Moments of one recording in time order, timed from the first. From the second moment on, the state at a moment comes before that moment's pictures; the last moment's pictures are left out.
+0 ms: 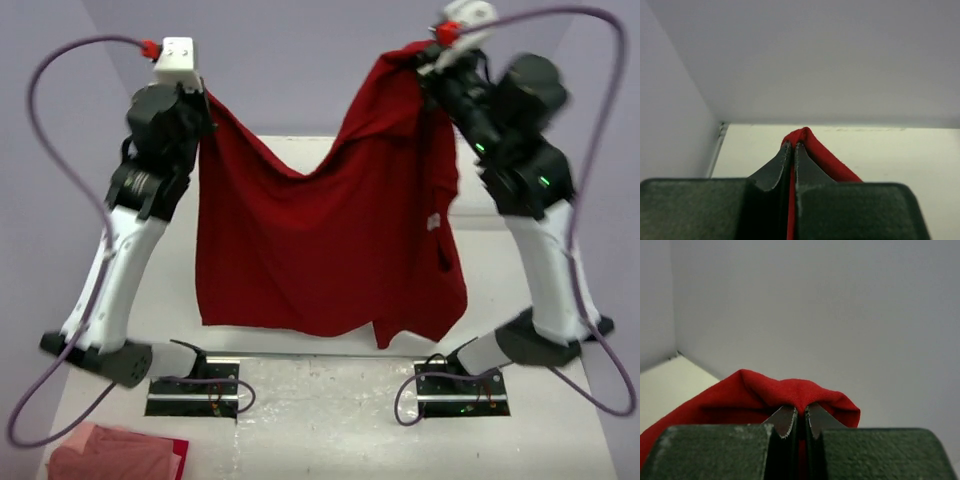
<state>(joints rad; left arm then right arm) -0.42 1.25 1.77 -0.45 -0.40 0.02 0.56 1.42 2.24 -0.56 0.08 -0.33</state>
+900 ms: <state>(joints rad) 0.15 2.15 2.06 -0.36 -0.08 -0.09 0.23 2.26 2.42 -0.53 -0.09 -0.27</state>
